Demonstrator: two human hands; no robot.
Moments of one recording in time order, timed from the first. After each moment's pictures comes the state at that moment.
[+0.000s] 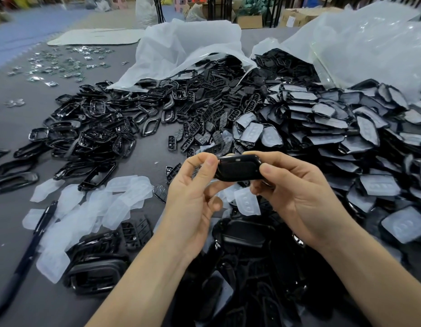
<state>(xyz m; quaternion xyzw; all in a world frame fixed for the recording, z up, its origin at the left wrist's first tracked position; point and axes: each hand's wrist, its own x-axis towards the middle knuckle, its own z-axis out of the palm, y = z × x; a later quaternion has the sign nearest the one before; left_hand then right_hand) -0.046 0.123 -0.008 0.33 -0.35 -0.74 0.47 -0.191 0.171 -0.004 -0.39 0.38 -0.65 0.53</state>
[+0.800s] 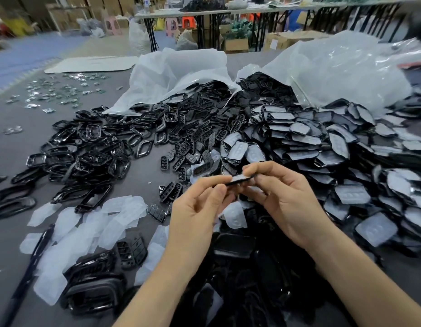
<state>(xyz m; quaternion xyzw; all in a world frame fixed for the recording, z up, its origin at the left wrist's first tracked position) -0.058 0.133 -0.018 0.27 -0.51 -0.64 0.50 -0.204 0.166 -0.004 -0.37 0.39 -0.68 0.51</state>
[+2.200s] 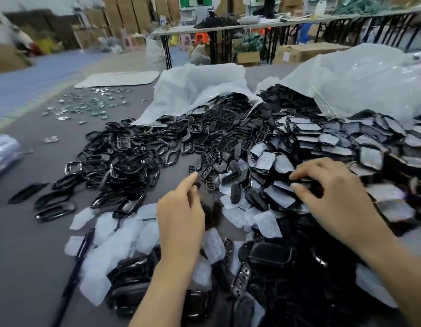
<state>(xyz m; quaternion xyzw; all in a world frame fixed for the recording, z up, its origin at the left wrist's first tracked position) -0.009 0.094 -0.013 0.56 -0.69 -0.19 0.41 -0.219 0.171 0.015 -0.60 0.74 -0.30 -0.01</state>
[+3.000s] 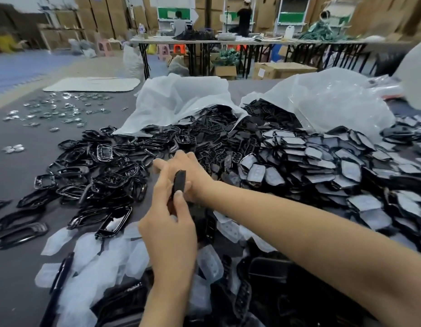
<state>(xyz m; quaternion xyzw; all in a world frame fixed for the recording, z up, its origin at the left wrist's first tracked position) -0.006 0.092 -0.007 0.50 -0.61 -0.23 0.57 -0.094 -0.009 0.005 -0.81 0.58 -0.12 -0.05</state>
